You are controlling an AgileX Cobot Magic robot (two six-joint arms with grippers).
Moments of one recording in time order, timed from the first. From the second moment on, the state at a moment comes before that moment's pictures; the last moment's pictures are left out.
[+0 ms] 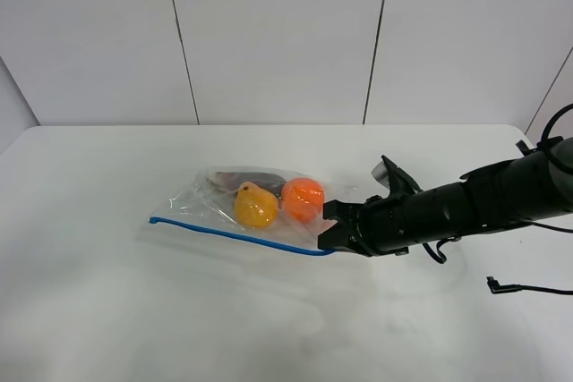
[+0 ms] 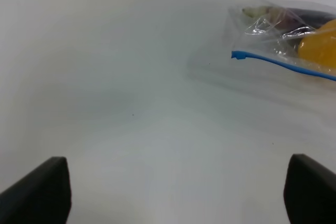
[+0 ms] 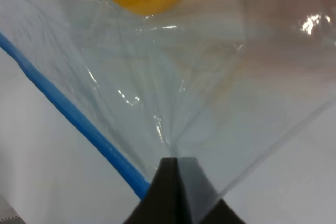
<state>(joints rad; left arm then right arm) -0.04 0.00 -0.49 0.02 1.07 -0.12 0.30 1.82 -0.71 1.65 0.58 -1.27</state>
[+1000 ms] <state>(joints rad) -0.04 0.00 -0.49 0.02 1.07 -0.12 0.30 1.82 -0.71 1.65 0.57 -1.27</state>
